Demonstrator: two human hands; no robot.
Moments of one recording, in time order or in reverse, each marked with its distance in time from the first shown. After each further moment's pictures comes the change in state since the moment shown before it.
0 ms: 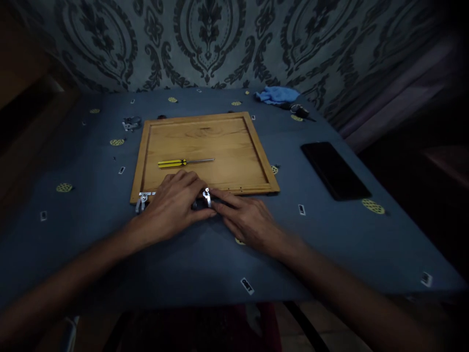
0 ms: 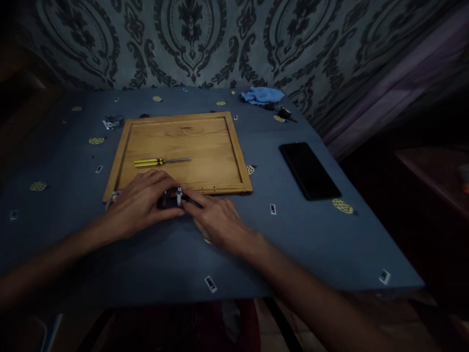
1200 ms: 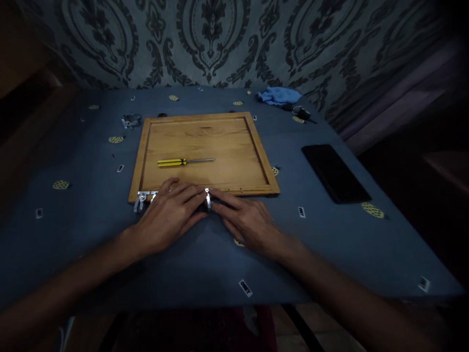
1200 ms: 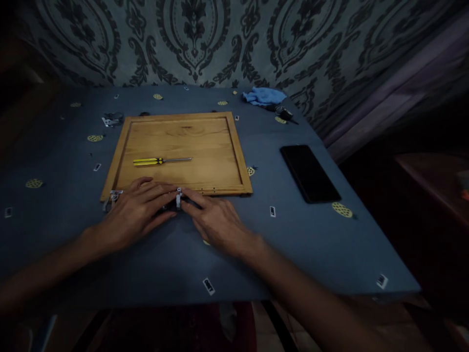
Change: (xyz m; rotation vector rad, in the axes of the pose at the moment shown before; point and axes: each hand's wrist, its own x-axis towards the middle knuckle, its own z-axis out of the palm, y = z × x) left_hand -0.022 -0.007 0.018 0.128 0.229 0.250; right_hand 0.000 0.001 0.001 -0.022 0.075 -0.066
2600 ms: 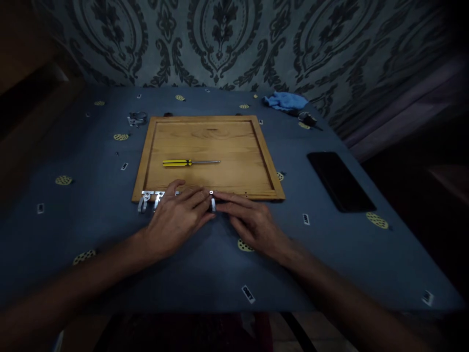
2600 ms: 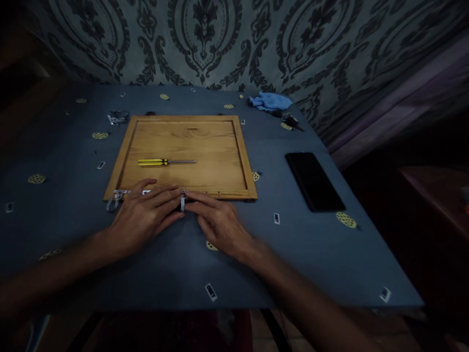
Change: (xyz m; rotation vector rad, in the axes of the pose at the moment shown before) left_hand 0.001 0.008 0.009 0.122 0.116 -0.020; right_hand 0.000 0.006 0.005 0.438 0.160 0.058
